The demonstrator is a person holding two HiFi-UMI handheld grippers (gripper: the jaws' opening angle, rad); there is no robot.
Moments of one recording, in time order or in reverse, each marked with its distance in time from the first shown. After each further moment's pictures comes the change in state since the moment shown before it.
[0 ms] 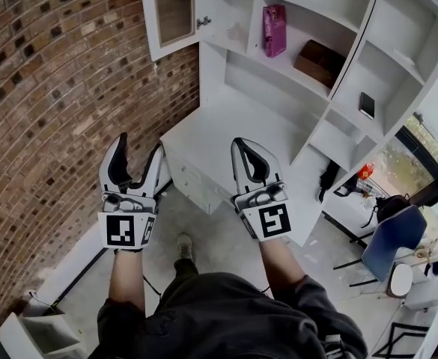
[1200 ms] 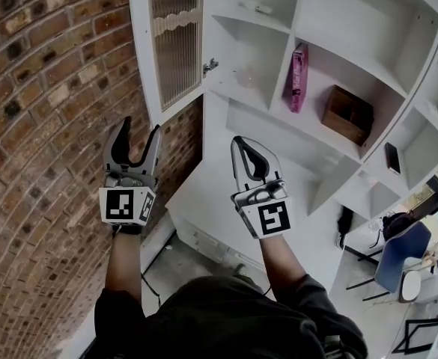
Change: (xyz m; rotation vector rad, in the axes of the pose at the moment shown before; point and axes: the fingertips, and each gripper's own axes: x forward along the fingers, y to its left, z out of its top) left arm 0.285 0.202 -0.176 -0.070 -0.044 -0.101; right arm 0.298 -0.078 -0.122 -0.137 -0.004 -0.103
